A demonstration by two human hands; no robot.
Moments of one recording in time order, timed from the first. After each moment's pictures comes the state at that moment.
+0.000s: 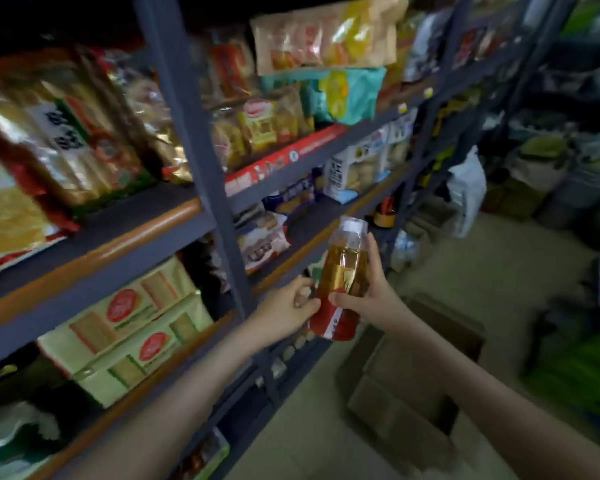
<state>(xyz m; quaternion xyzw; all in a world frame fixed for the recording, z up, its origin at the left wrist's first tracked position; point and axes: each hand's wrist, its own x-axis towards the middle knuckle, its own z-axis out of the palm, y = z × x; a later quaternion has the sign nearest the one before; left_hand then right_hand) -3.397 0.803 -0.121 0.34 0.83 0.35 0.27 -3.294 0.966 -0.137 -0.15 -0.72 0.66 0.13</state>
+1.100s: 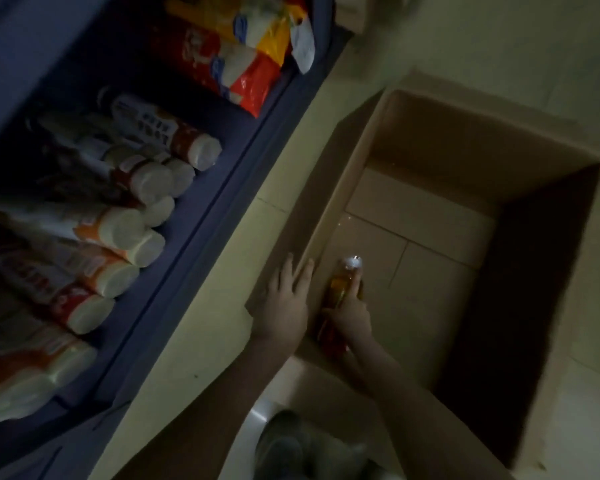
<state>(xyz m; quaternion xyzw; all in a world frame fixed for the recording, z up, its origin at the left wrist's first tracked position) -3.419 1.180 -0.900 0.43 0.86 -0.07 0.28 -3.322 1.258 -0.980 -0.60 -0.59 0.51 -0.16</state>
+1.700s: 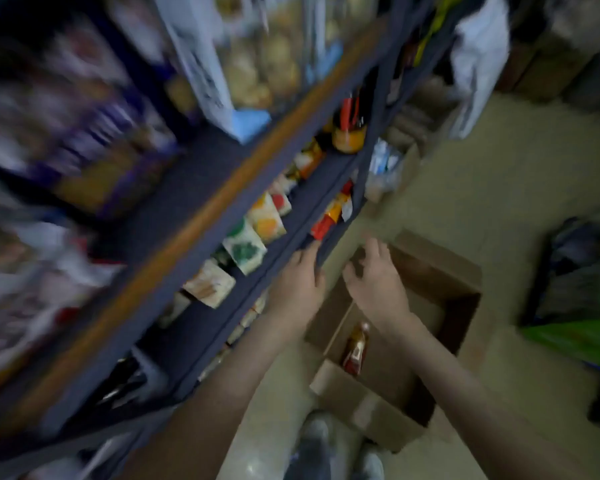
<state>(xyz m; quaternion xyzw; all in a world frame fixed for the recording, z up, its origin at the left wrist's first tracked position) -3.495 1.157 -0.352 0.36 0.89 0.20 0.21 -3.400 1.258 -0.362 -0.38 -0.83 0.39 0.10</state>
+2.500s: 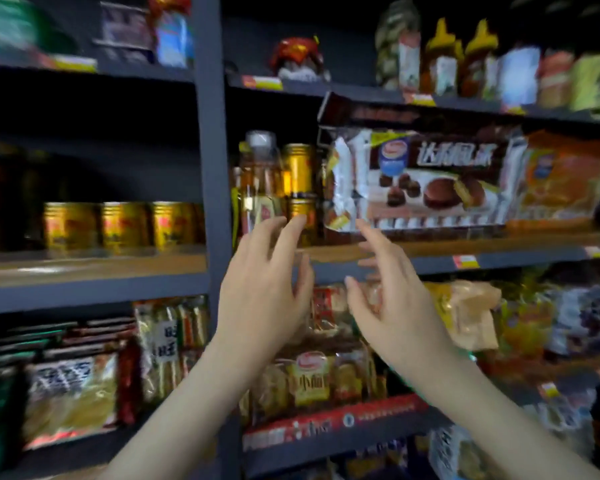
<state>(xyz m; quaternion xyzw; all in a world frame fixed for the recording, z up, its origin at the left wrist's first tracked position) -3.466 0.891 0.186 0.22 0.74 0.15 -0.62 -3.448 1.059 0.170 0.26 -0.79 0.28 0.48</state>
